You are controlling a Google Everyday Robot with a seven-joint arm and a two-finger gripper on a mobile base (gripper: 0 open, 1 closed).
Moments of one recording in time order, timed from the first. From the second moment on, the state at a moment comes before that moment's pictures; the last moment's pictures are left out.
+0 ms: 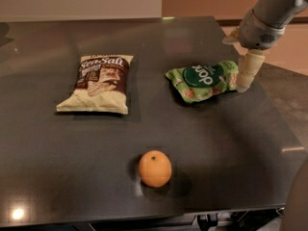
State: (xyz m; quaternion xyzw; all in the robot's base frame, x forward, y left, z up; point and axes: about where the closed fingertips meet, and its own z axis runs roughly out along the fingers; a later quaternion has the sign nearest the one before) arm 0.620 -0.226 0.896 -0.70 0.70 0.02 0.15
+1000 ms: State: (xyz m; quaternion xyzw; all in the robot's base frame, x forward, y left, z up) arm 0.636 -0.217 0.858 -0.72 0.69 0.04 0.12
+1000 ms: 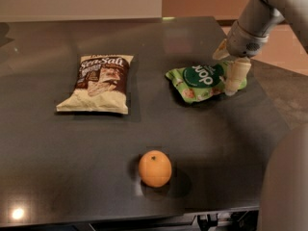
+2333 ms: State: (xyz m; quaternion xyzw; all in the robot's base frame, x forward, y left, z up) arm 0.616 -0.203 0.911 -0.74 0.66 0.03 0.13
